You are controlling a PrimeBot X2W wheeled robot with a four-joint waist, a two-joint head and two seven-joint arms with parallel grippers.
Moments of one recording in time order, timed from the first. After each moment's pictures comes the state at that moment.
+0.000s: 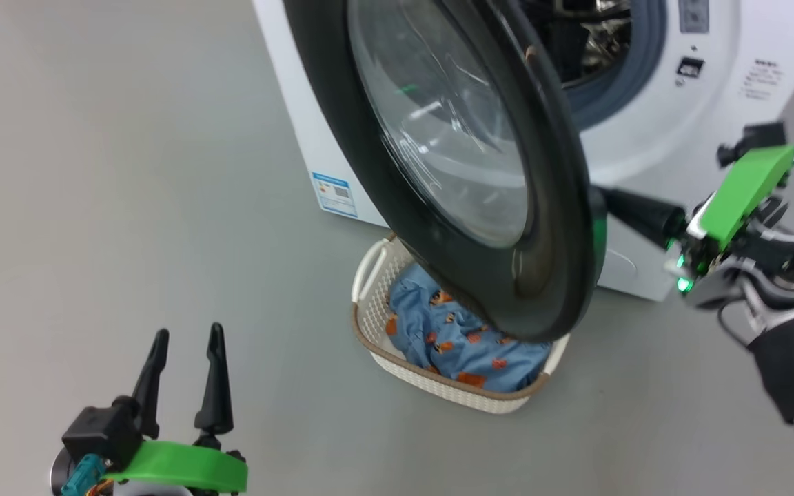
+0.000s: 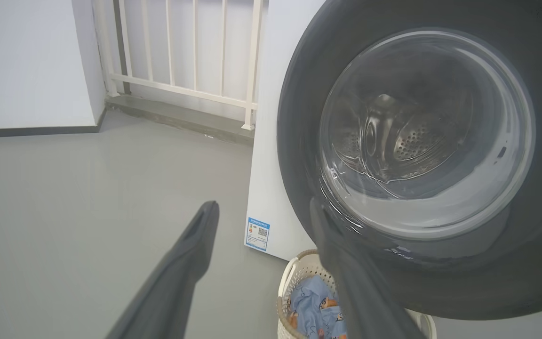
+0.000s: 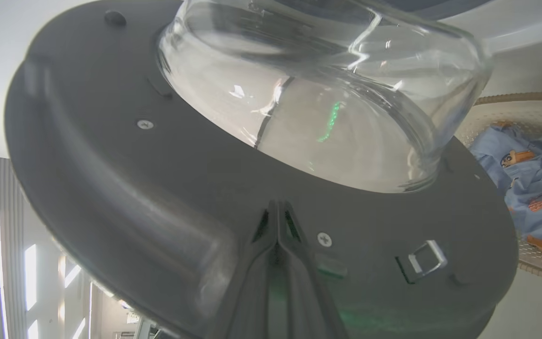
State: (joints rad) left arm -0.16 0.05 -0.09 0.29 -0.34 -0.08 -0.25; right arm -0.73 -0.32 0.29 0.59 1.64 0.12 0.71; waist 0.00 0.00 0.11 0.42
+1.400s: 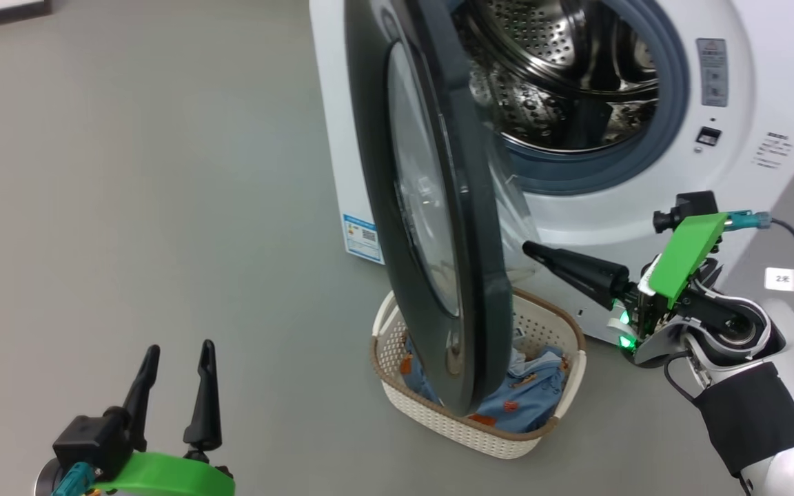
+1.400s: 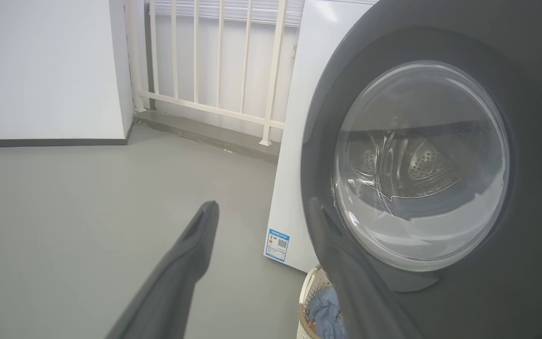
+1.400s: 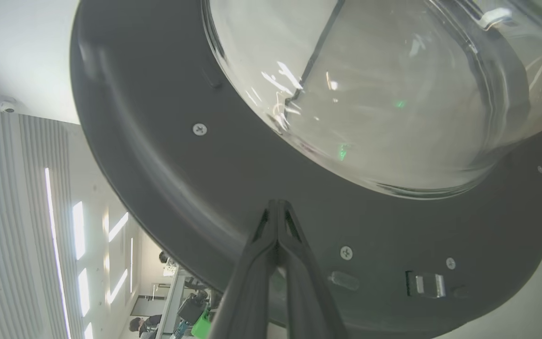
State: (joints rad) left arm -0.12 0.11 -0.11 0.25 -0.36 -0.06 -0.20; right arm -0.58 -0.19 0.24 0.54 1.65 0.12 0.75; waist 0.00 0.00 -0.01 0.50
